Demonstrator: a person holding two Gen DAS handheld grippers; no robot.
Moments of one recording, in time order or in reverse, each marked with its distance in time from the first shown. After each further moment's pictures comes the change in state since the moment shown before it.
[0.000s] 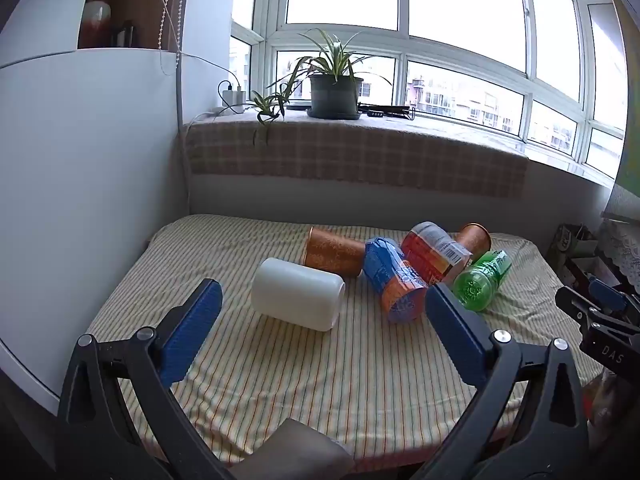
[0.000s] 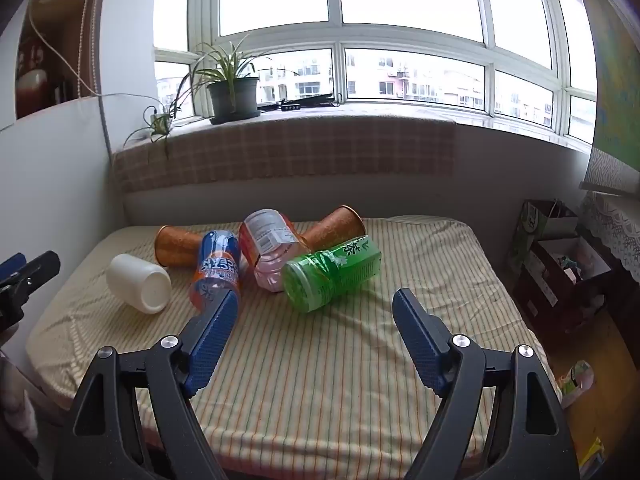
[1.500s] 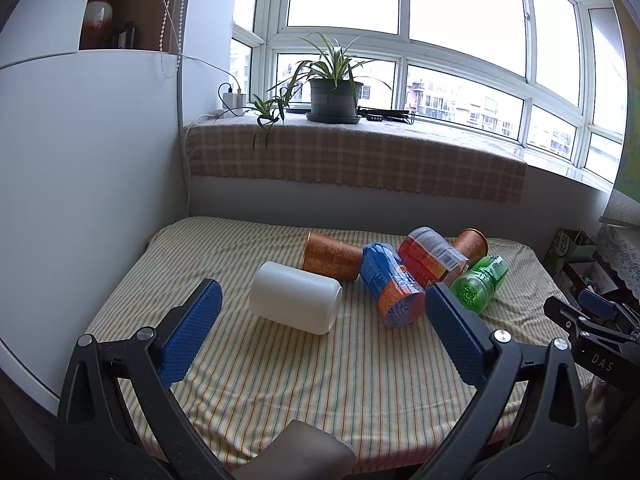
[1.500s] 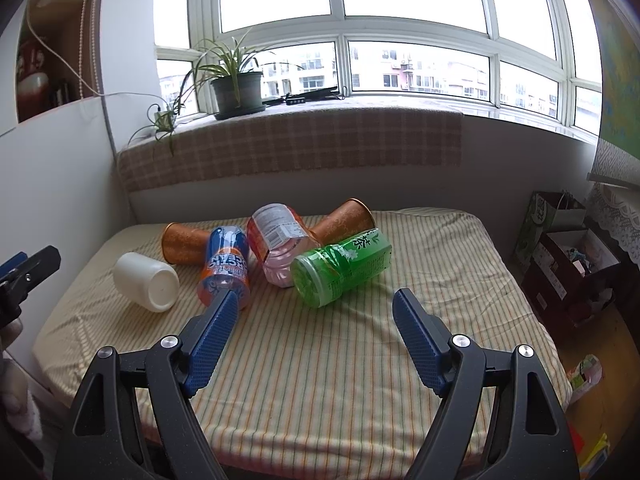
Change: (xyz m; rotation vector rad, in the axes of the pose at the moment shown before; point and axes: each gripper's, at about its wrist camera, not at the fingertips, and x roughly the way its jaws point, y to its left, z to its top) left arm -0.007 0.000 0.009 0.003 -0.018 -0.003; right arm 0.004 0.003 0.000 0.016 0.028 0.026
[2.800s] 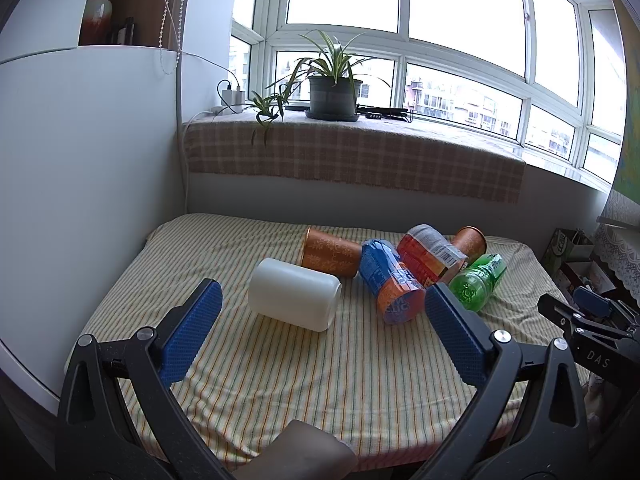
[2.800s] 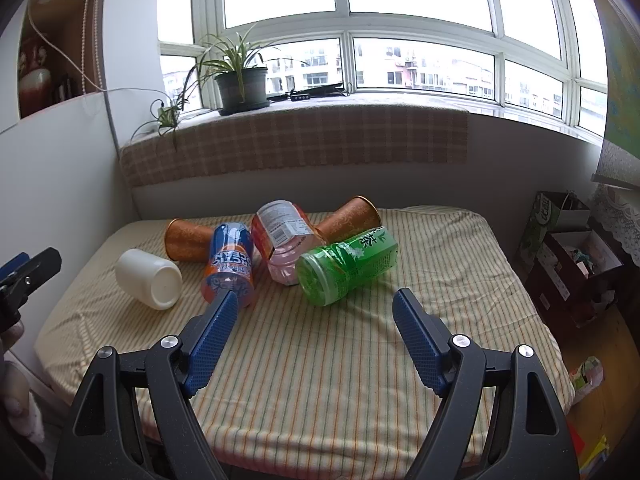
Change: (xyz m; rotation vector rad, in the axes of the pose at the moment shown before) left arm -0.002 -0.003 -0.004 -0.004 0.002 -0.007; right arm 0.006 0.003 0.002 -0.012 0.017 0.014
